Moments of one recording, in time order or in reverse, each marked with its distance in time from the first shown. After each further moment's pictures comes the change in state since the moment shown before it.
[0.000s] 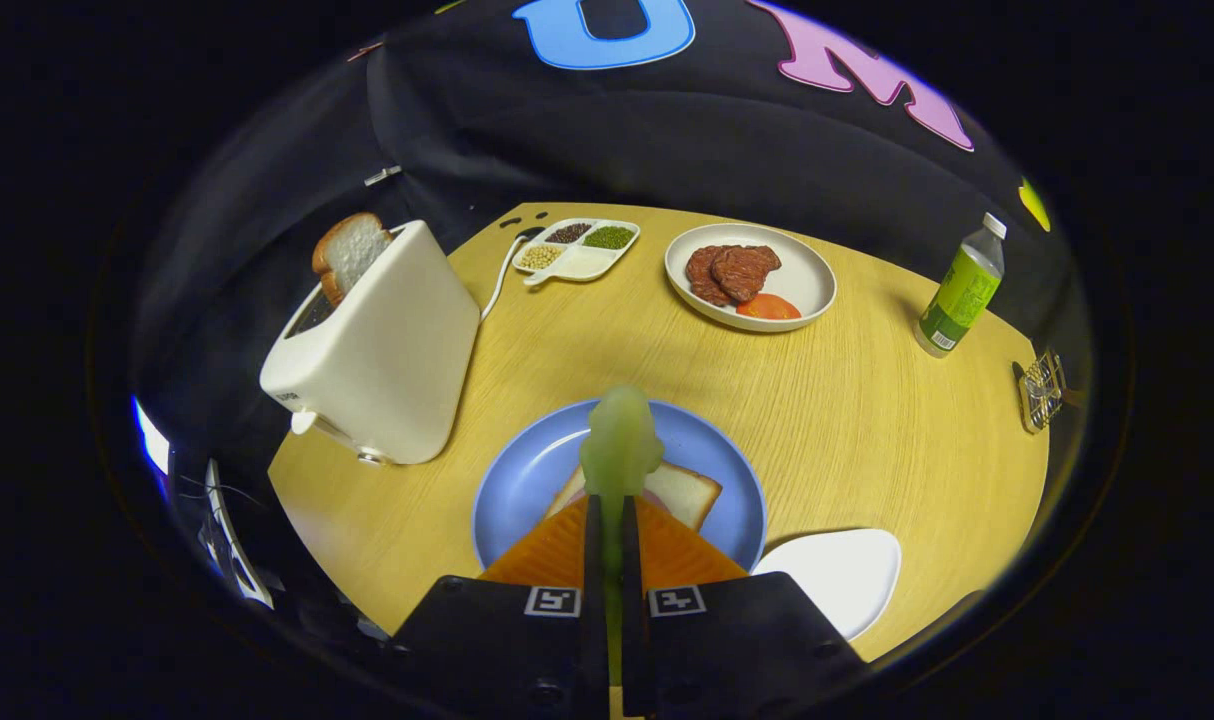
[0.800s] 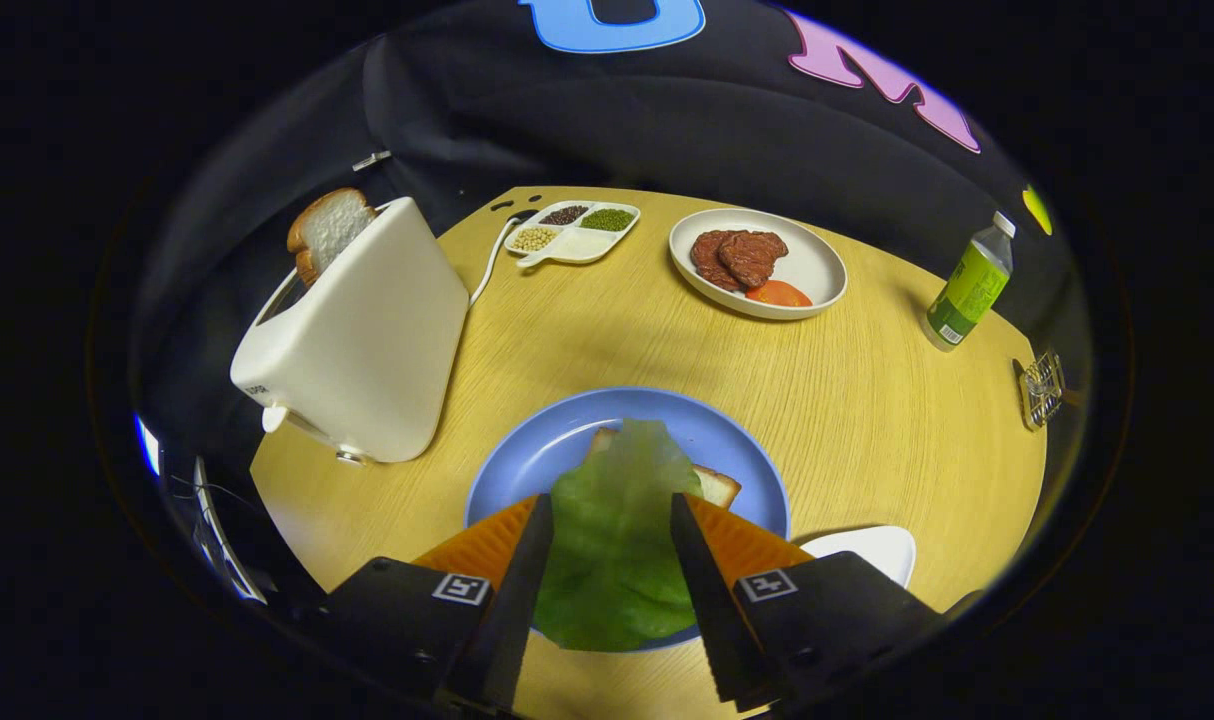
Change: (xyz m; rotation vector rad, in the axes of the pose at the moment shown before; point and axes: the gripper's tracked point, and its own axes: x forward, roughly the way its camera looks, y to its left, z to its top) arm 0.016 0.012 -0.005 -0.005 0.013 -0.032
